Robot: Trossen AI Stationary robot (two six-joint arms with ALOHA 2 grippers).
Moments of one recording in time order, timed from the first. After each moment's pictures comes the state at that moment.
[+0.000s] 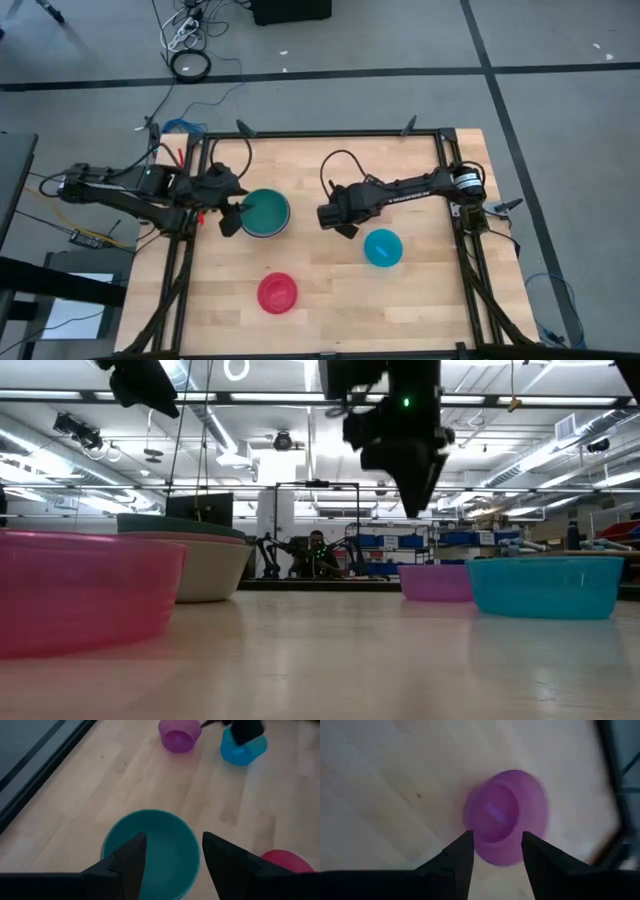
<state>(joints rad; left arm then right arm) -0.16 0.90 1.04 -0.95 -0.36 -0.43 0.10 1.99 1.69 -1.40 0.46 0.72</state>
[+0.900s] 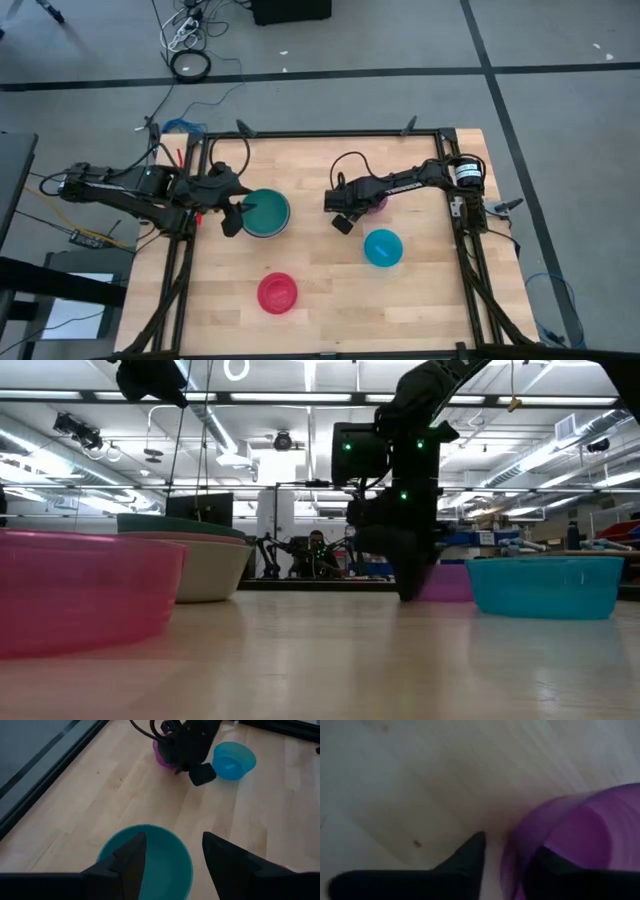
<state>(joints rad) -0.17 0.90 1.04 -0.88 -0.37 -0.42 -0.07 1.99 1.30 -0.81 0.26 0.61</state>
